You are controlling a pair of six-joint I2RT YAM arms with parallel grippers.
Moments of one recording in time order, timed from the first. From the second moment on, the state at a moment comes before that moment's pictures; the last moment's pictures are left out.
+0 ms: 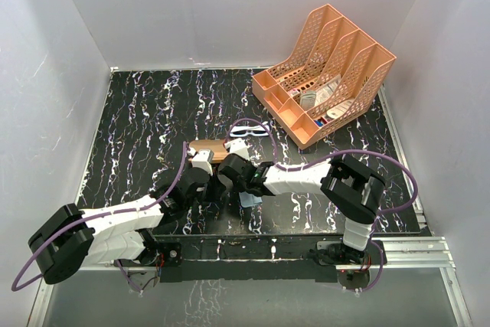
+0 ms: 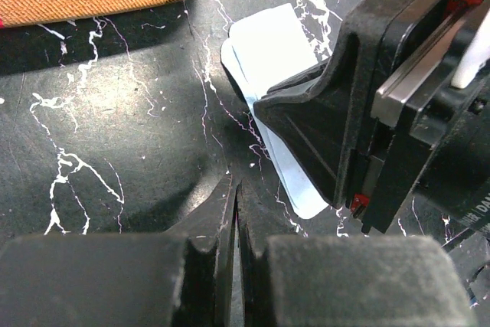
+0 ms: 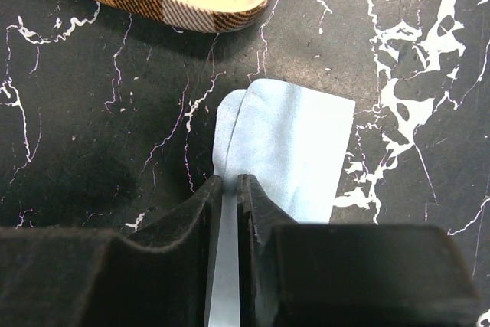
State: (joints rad) left arm -0.89 1.09 0.34 0.12 -0.22 -0.69; right arm 1.07 1.79 1.03 -0.21 0.40 0.55
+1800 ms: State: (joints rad) left arm -0.89 1.11 0.34 0.16 -0.19 -0.69; right arm 1.07 1.77 1.01 -0.21 0.35 0.55
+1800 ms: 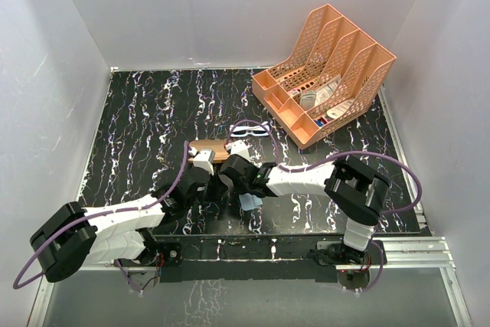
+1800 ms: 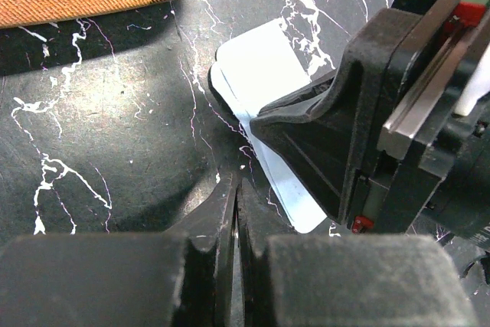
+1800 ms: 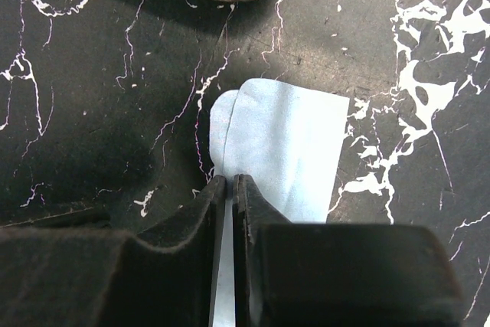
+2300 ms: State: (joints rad) left arm -0.89 1.12 0.34 0.16 -0.18 -0.69; right arm 1.07 1.75 0.99 -0.22 0.33 0.55
